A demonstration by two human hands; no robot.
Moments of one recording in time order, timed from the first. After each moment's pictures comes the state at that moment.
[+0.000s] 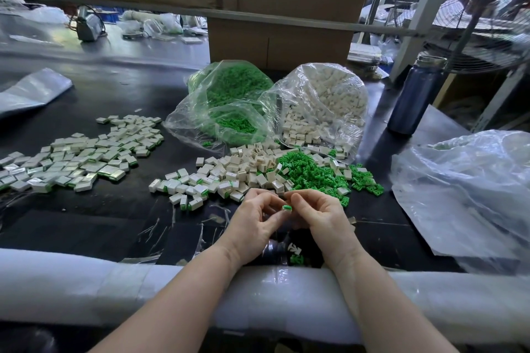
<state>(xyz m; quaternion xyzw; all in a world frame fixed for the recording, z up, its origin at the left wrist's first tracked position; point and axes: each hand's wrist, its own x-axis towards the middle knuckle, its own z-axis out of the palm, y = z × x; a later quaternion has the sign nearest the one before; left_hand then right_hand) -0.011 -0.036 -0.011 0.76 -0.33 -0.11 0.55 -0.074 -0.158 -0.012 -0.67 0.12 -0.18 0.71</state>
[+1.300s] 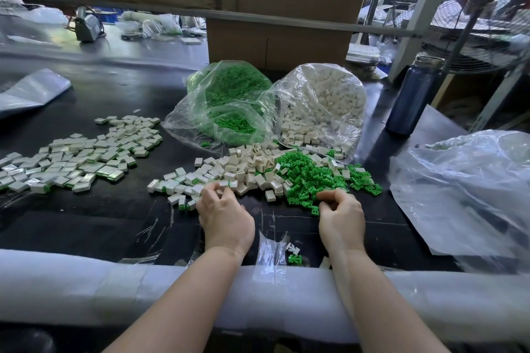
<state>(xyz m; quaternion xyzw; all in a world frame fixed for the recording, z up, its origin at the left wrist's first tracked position) -0.002 -0.033 -0.016 0.94 -0.09 0.03 0.34 -0.074 -0.174 -0.019 -0.79 0.35 -0.29 0.41</state>
